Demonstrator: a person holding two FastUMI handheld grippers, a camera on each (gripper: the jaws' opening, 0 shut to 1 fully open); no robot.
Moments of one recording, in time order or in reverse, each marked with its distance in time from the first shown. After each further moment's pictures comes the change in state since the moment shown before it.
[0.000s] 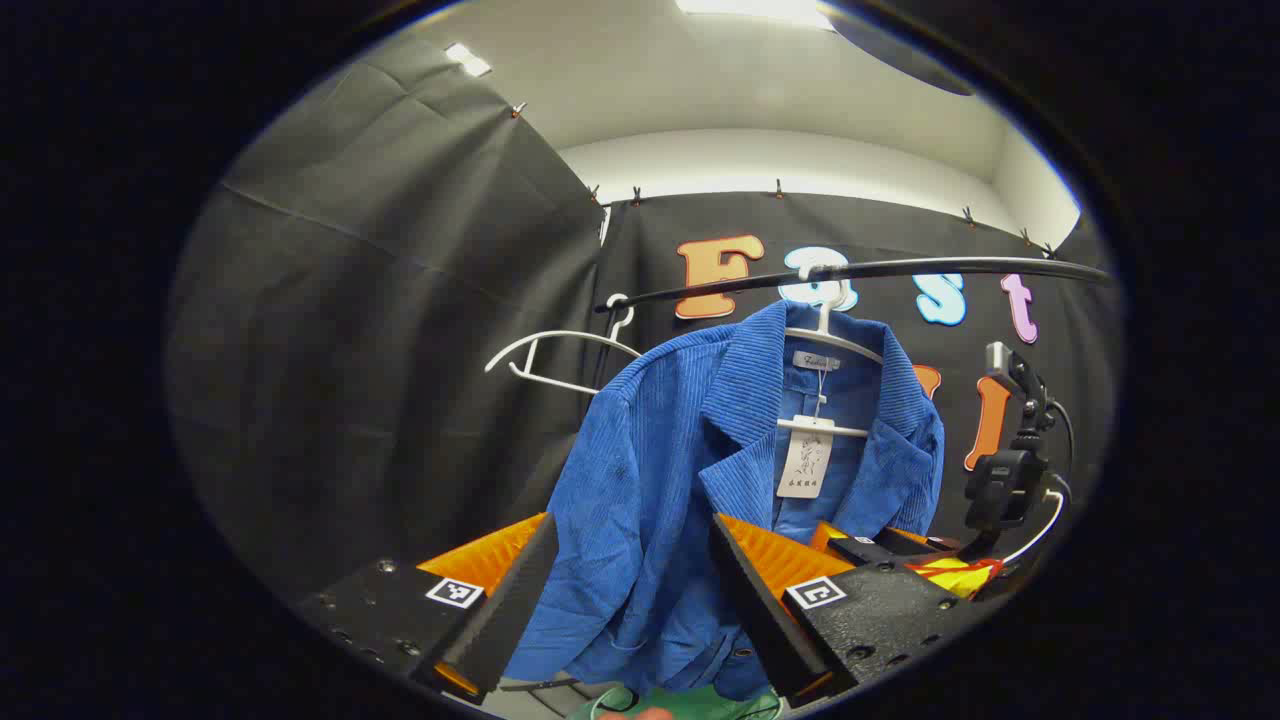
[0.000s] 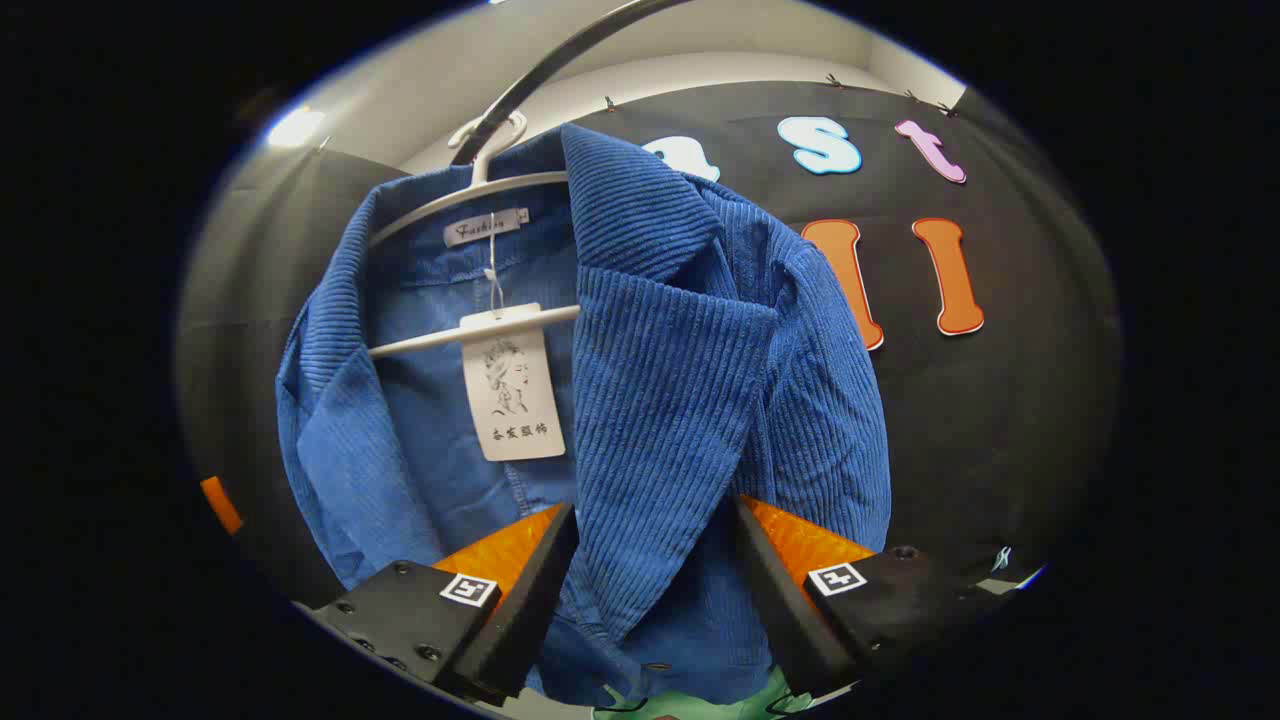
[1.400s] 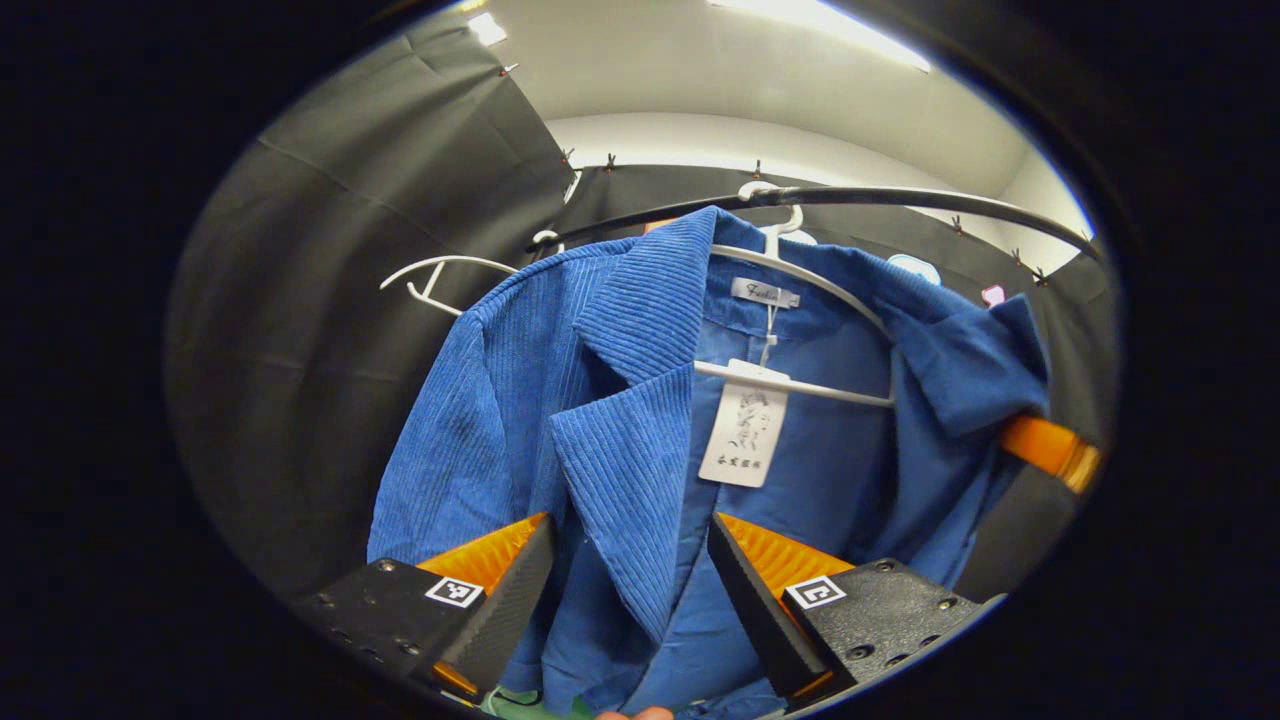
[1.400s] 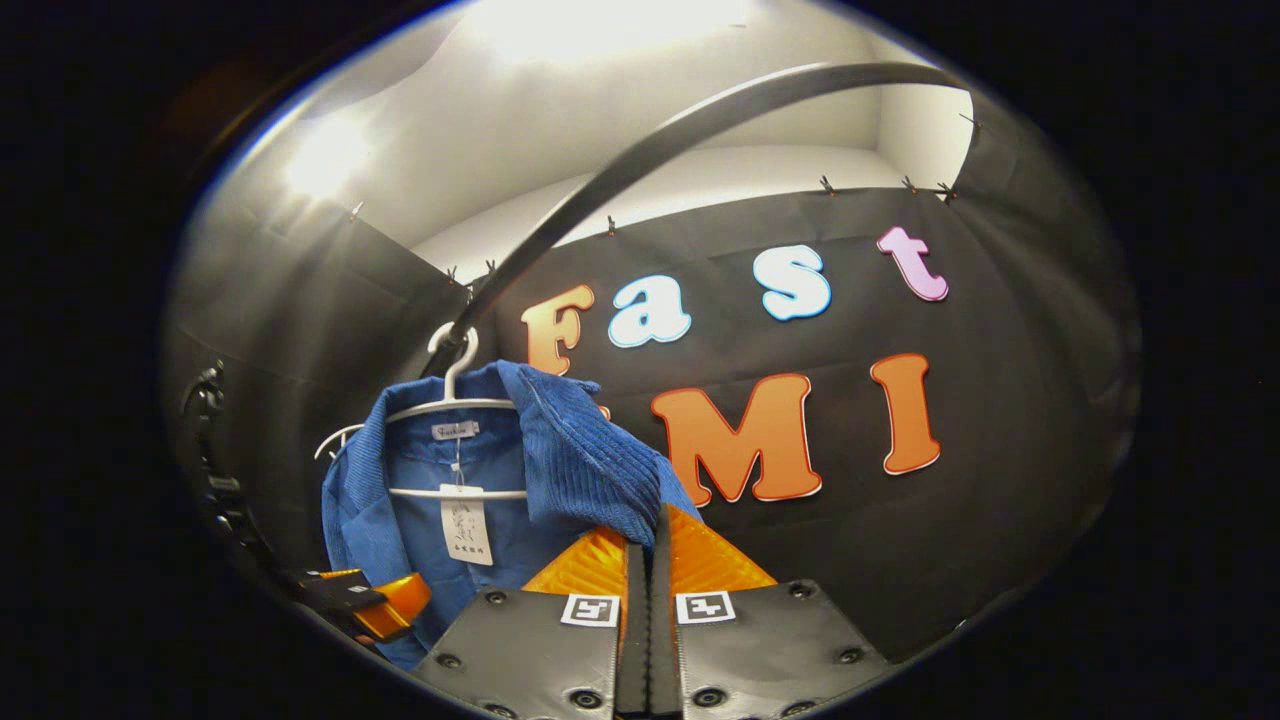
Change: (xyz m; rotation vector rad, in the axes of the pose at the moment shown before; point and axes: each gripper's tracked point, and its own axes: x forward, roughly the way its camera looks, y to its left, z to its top) left arm 0.078 -0.097 -0.071 -0.091 0.020 -0.109; right arm -0.120 -0.093 0.149 -0.096 -0.358 0.054
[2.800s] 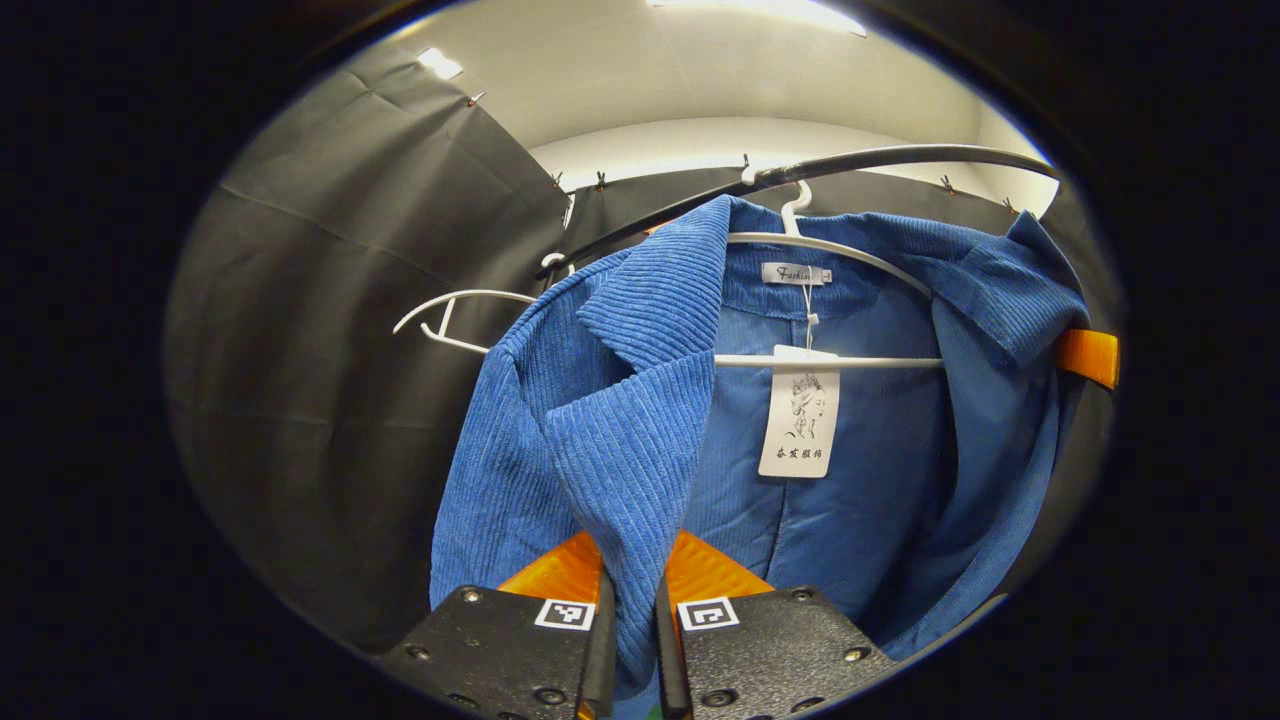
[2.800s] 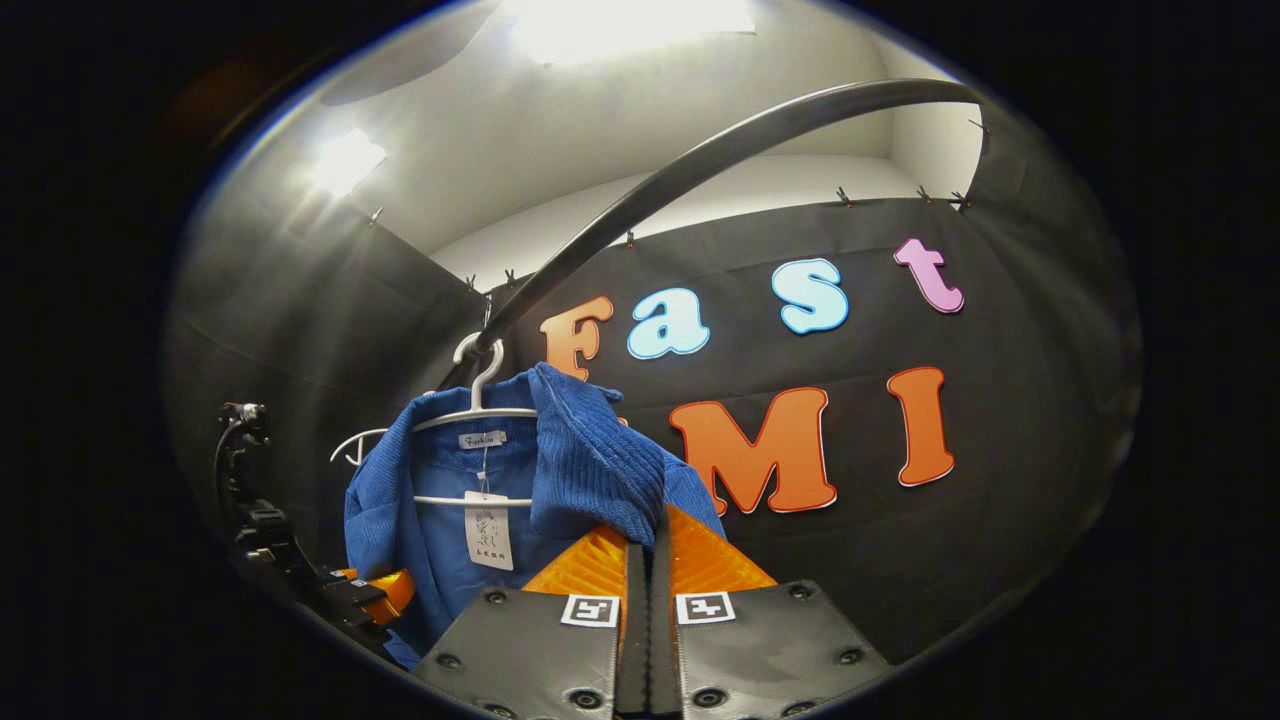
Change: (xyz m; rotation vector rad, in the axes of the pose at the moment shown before) left arm 0.011 0.022 0.006 0.137 -0.041 0.037; right arm -0.002 0.013 -0.002 -0.002 -0.018 0.031
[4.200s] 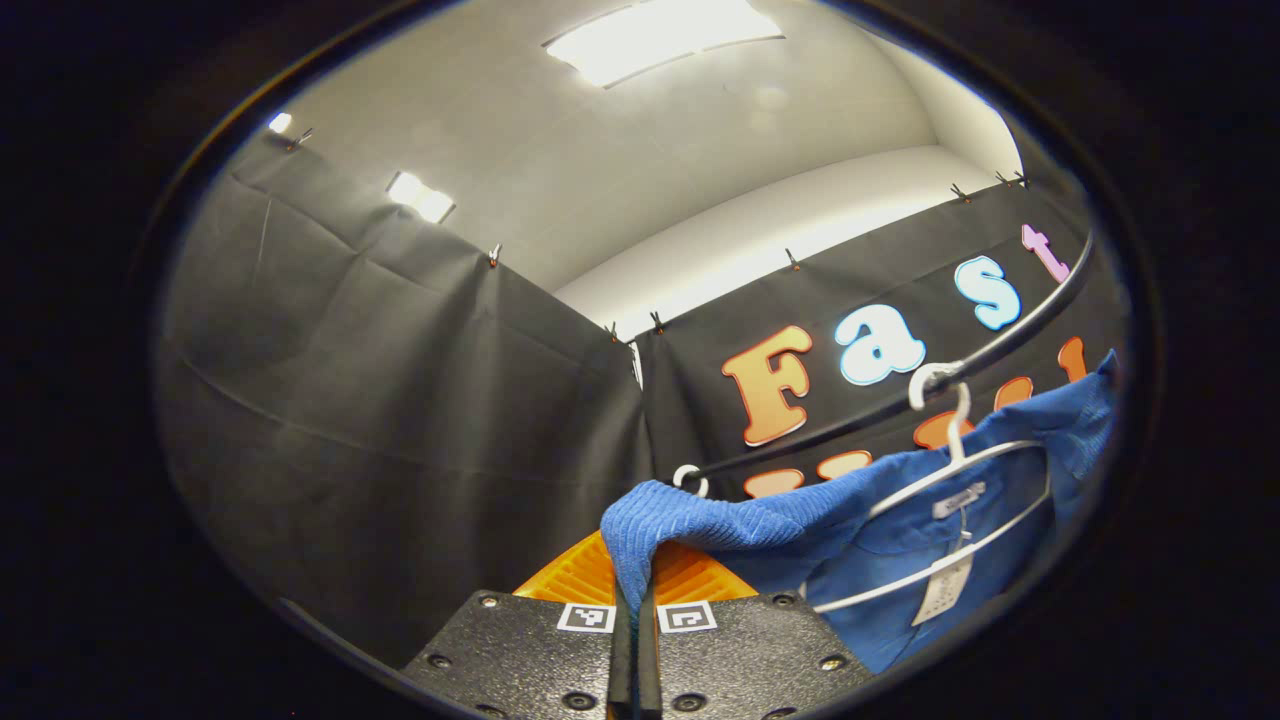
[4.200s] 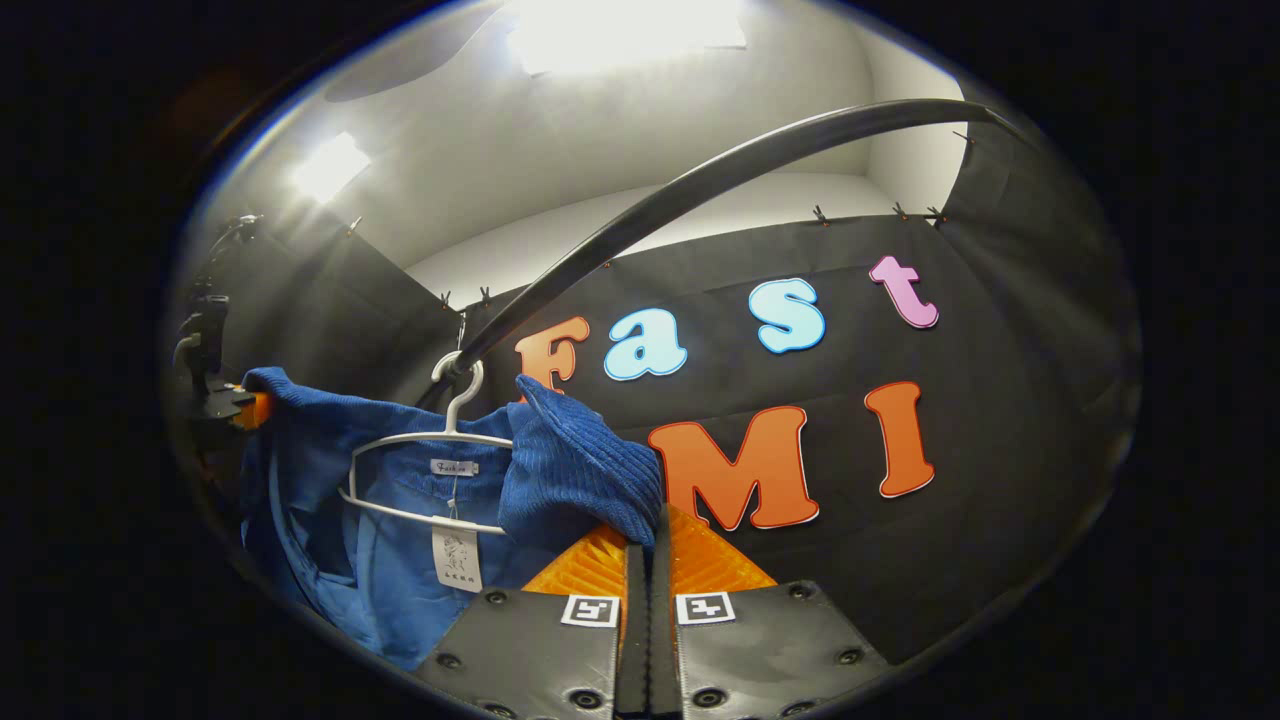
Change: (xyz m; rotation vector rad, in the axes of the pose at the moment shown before) left arm 0.007 0.136 0.257 0.327 -0.387 0.255; right arm 0.010 -0.003 0.008 0.012 -0.067 -0.093
